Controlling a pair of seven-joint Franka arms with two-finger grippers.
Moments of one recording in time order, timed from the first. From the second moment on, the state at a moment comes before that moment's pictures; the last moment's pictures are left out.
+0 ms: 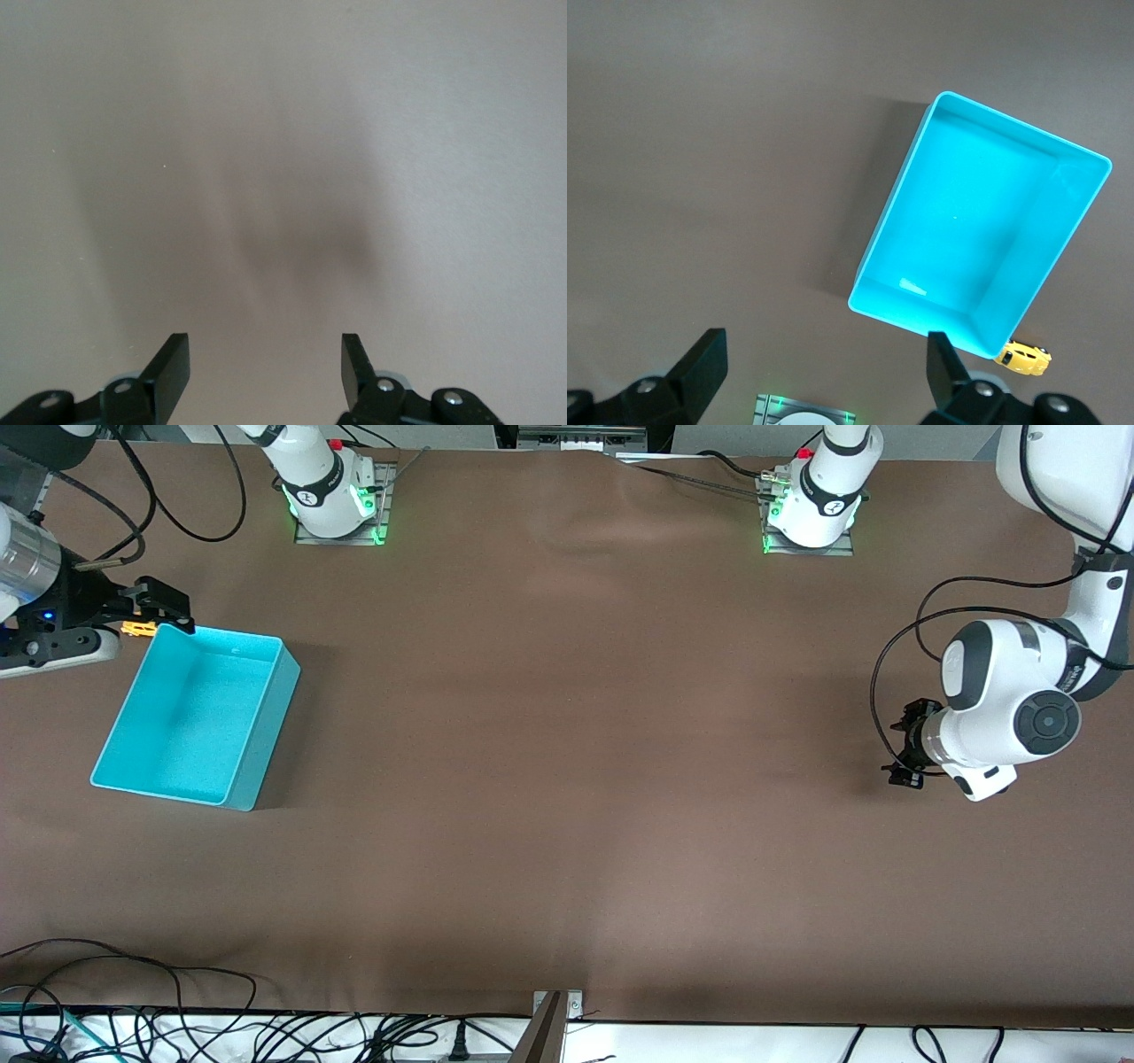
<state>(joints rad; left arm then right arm) 0.05 0.39 -0.01 -1.85 0.06 2.01 -1.28 0.02 0.02 0.04 -1.63 -0.01 1.52 -0.17</state>
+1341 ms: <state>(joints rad) 0.05 0.37 -0.02 -1.36 0.03 1.53 -0.50 0.03 0.03 0.03 -1.62 -0.01 1.50 -0.18</state>
